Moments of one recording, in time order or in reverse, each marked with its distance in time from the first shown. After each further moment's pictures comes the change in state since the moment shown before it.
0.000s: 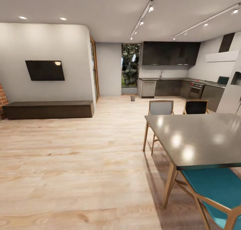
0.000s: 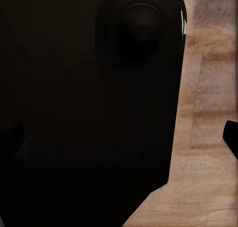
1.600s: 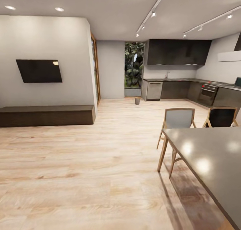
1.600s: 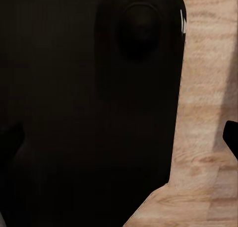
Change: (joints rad) left arm 0.000 0.006 0.003 -0.015 0.011 0.008 -0.008; right arm 0.000 0.000 -0.007 0.000 -0.003 0.001 0.000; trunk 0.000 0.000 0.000
